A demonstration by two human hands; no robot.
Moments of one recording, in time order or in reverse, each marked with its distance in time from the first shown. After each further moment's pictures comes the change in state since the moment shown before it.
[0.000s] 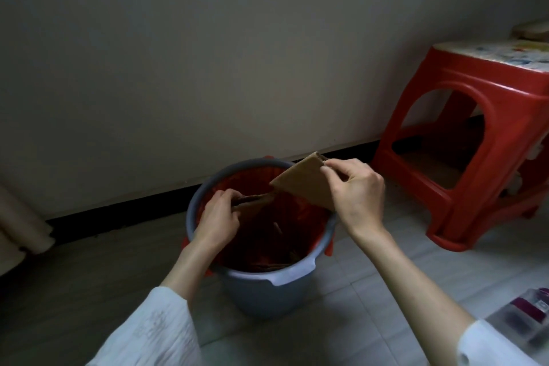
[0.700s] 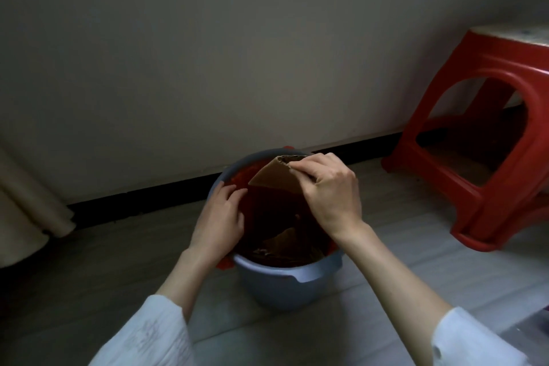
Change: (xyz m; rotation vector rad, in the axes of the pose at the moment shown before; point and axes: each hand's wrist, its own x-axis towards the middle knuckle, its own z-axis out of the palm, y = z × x) left_hand -0.009 -0.038 -0.002 0.161 0.053 0.136; right_hand -0.015 -0.028 0.053 -0.010 -0.096 -0.332
